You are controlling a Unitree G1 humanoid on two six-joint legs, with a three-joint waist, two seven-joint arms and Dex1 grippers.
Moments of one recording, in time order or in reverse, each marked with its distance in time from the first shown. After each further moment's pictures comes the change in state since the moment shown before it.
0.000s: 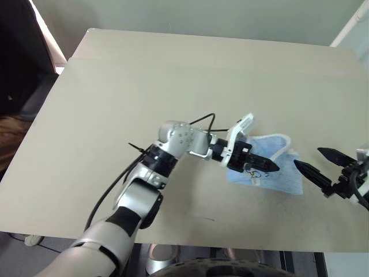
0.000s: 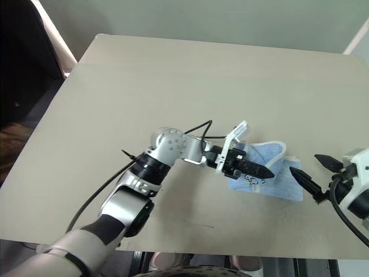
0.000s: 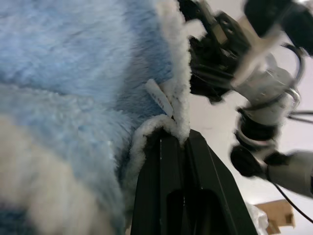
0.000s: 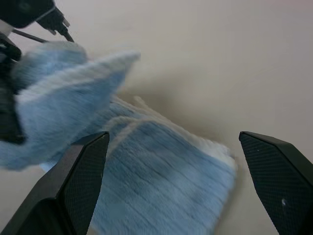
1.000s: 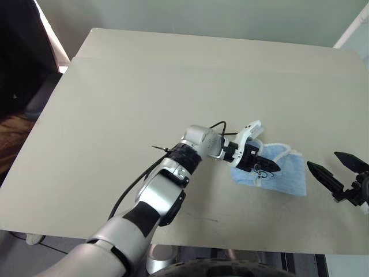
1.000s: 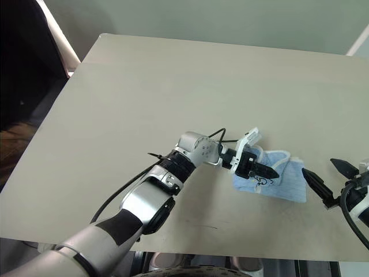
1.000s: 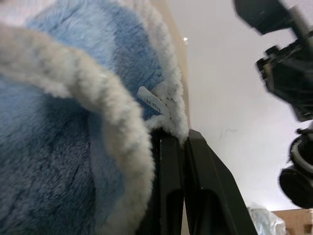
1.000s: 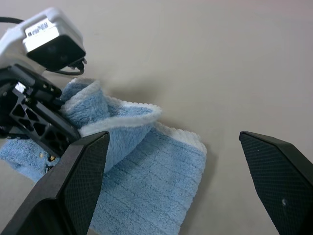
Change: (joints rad) left arm -0.103 -0.151 0.039 0.364 0.393 -0.177 -0.279; right arm 0.086 0.042 -0.083 -0.056 0.031 -0.009 -0.055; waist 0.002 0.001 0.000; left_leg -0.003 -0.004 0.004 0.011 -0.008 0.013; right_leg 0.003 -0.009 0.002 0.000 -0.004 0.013
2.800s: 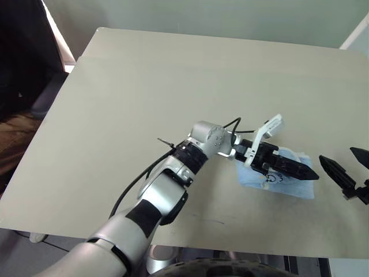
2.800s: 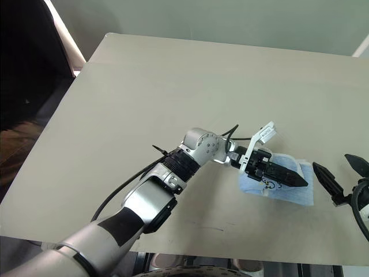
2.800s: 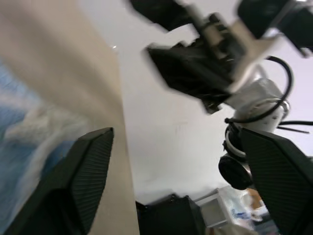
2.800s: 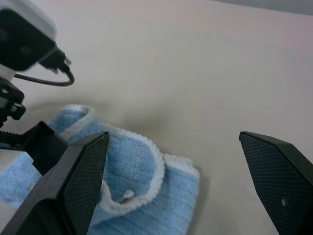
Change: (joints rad) left arm -0.018 -0.013 -0.100 -0.156 -0.173 -0.071 -0.093; right arm -0.016 -0.011 -0.067 -0.018 0.100 0.022 -0.102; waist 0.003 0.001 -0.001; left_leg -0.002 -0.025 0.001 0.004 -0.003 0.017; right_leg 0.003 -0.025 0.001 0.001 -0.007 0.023
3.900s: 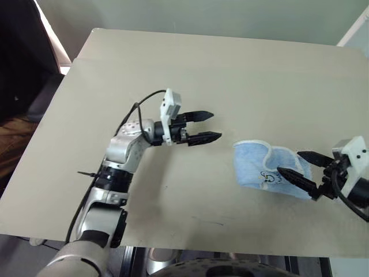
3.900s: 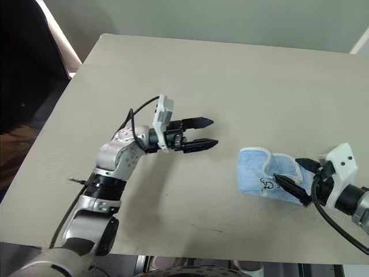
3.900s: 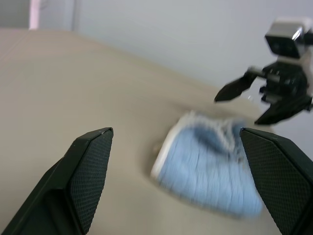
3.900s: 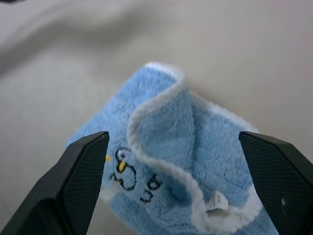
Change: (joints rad) left arm 0.444 0.546 0.289 -0.451 0.240 -0.548 -0.112; right arm -0.105 -0.204 0.284 0.039 -0.039 0.076 0.115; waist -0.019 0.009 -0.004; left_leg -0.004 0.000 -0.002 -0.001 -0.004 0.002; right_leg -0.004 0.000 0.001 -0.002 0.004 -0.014
